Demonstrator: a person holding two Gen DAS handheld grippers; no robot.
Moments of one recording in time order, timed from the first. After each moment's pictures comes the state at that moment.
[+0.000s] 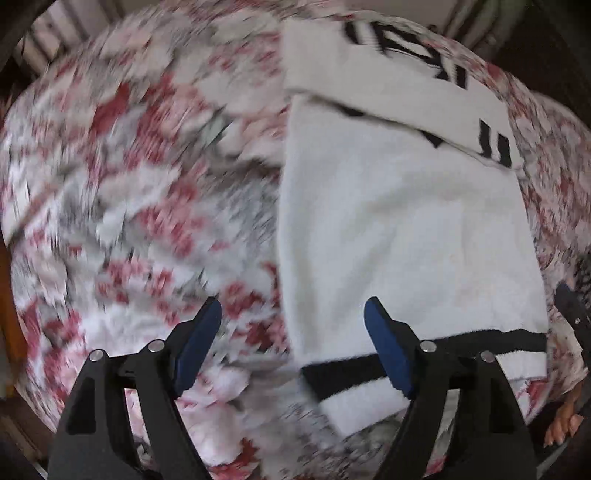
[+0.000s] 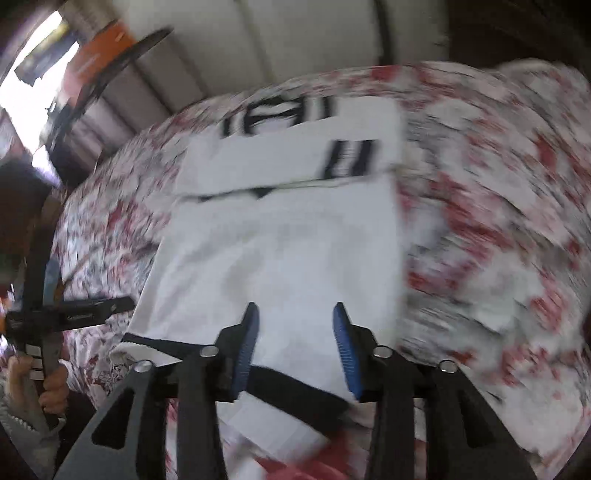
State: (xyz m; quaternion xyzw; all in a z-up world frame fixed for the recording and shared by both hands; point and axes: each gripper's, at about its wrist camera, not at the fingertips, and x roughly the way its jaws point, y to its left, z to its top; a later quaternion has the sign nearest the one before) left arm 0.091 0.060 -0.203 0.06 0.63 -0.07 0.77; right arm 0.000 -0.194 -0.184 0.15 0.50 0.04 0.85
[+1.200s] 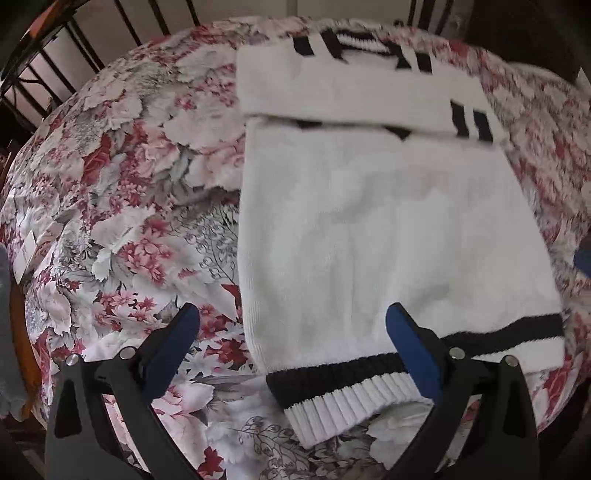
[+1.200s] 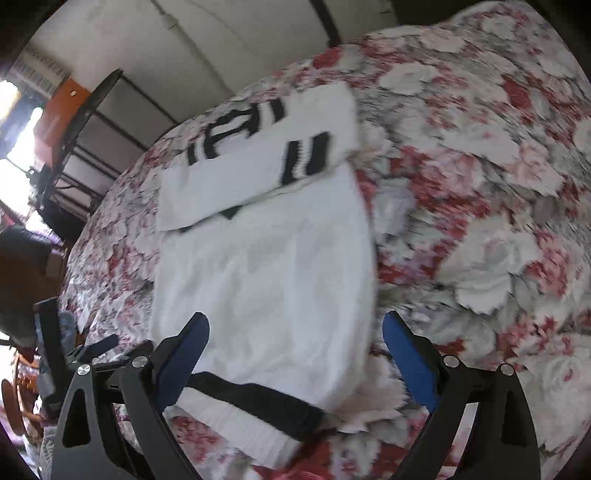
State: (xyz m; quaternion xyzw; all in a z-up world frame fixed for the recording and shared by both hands) left arm 0.075 0.051 -0.175 0.11 0.58 -0.08 0.80; right arm -0.018 -0.255 -0.189 0.28 0.50 -0.01 0.82
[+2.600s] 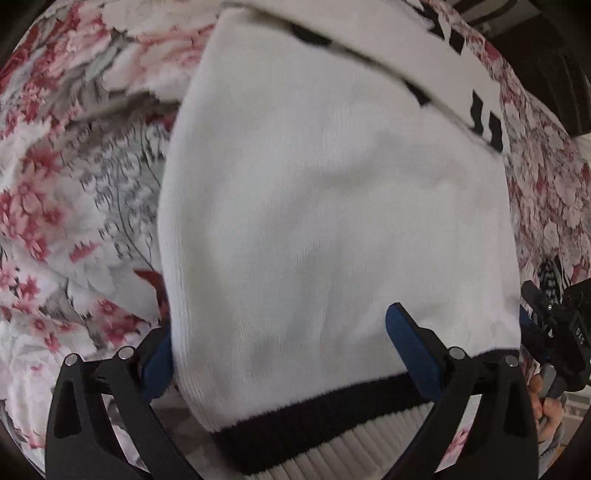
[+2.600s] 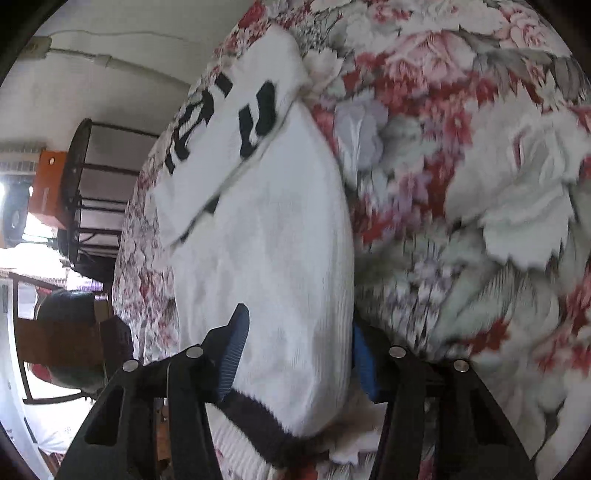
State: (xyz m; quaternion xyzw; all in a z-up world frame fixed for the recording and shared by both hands) left arm 0.124 0.059 -0.258 -0.04 0.72 -0.16 0.68; right arm -0.010 -0.279 -0.261 0.45 0.51 0.03 0.73
